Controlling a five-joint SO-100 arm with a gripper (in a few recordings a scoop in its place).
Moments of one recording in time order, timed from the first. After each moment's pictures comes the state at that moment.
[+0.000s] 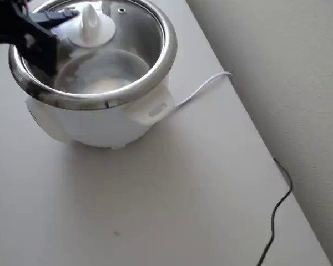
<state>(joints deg) -20.4 118.7 99.6 31.5 3.2</state>
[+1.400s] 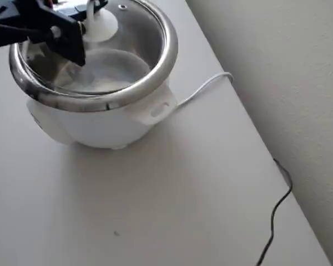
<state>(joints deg) -17.1 115.1 100.0 10.1 -2.4</state>
